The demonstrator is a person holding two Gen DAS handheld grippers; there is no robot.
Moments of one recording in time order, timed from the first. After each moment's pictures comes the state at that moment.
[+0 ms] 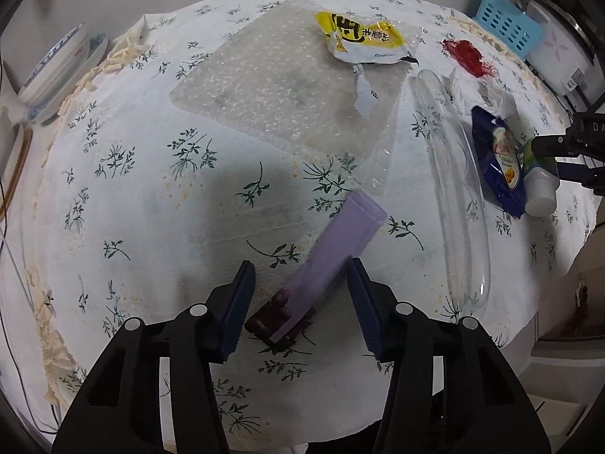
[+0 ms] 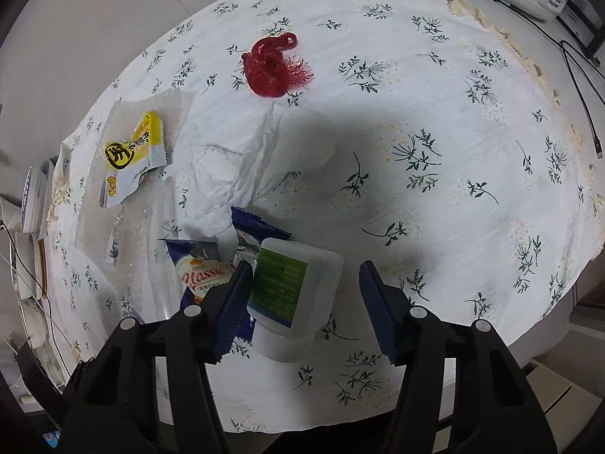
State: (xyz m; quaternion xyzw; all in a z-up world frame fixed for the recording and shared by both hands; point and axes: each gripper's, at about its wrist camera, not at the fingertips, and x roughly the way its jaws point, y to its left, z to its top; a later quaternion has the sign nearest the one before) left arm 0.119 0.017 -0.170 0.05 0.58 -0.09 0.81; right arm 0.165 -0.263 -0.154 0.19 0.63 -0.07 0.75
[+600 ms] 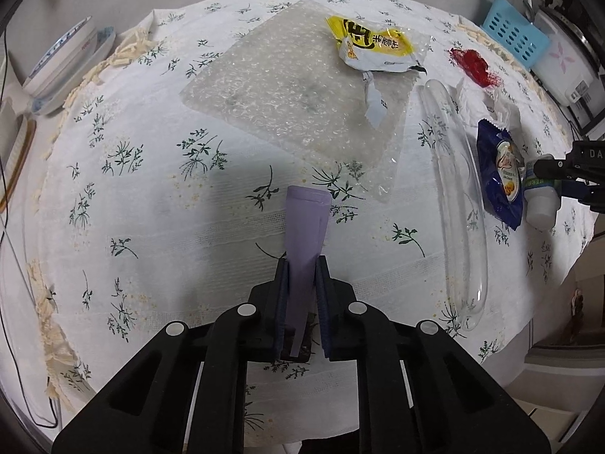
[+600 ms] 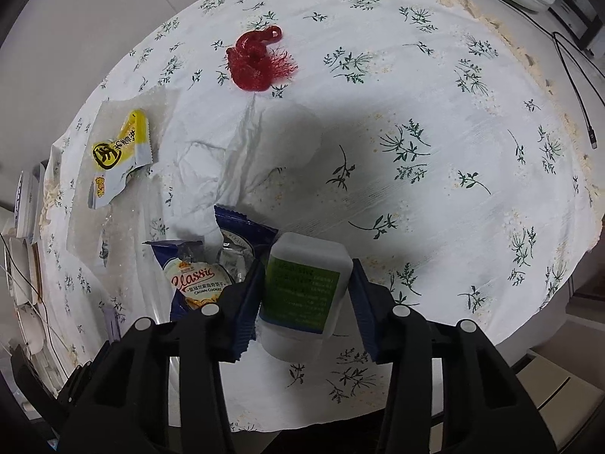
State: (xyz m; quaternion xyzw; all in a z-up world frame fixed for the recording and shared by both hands) left arm 0.121 0.024 -0.165 0.03 0.59 -0.08 0.80; right arm 0.165 -0.266 -0.157 0.19 0.64 -0.08 0.74
